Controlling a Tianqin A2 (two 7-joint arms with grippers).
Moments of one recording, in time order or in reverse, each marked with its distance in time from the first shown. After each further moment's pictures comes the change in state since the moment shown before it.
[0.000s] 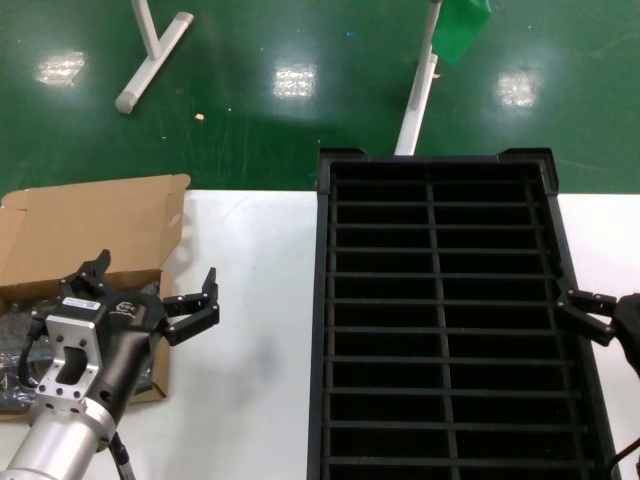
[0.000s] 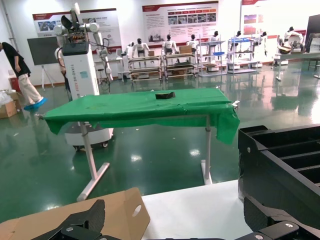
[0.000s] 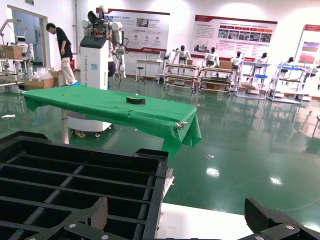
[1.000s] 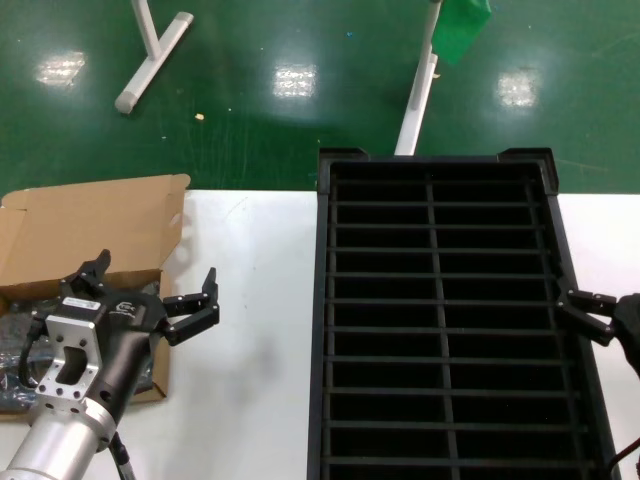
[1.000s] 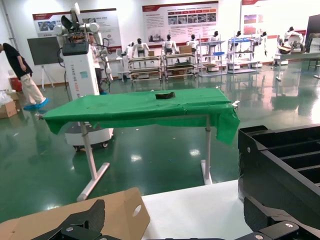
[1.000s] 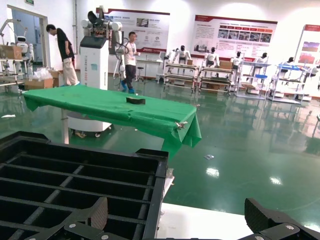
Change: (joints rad) left arm 0.000 0.000 0.000 0.000 0.000 0.000 0.000; right arm 0.000 0.000 0.000 0.000 0.000 0.000 0.000
